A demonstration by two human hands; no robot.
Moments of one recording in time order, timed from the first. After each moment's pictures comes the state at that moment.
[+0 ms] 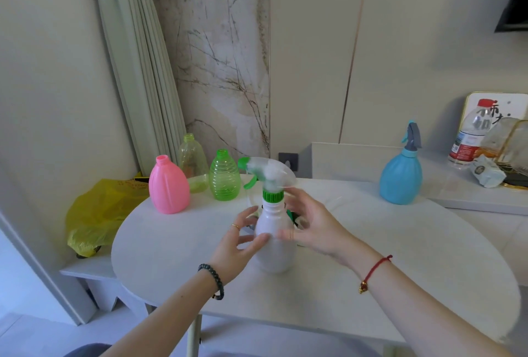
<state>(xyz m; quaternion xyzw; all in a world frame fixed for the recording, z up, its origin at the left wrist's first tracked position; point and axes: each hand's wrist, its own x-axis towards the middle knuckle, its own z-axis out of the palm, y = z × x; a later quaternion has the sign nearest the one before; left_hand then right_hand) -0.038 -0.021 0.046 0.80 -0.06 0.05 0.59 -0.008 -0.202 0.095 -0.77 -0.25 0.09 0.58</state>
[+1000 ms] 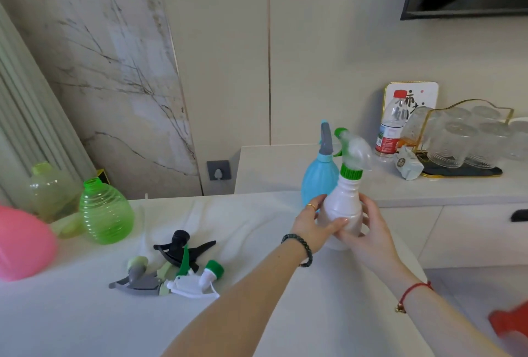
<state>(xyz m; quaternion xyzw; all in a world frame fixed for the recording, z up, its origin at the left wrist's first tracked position) 0.109 -0.312 0.049 0.78 -0.15 -0.10 0.59 0.073 -0.440 0.034 -0.79 0.02 -0.20 0.59</state>
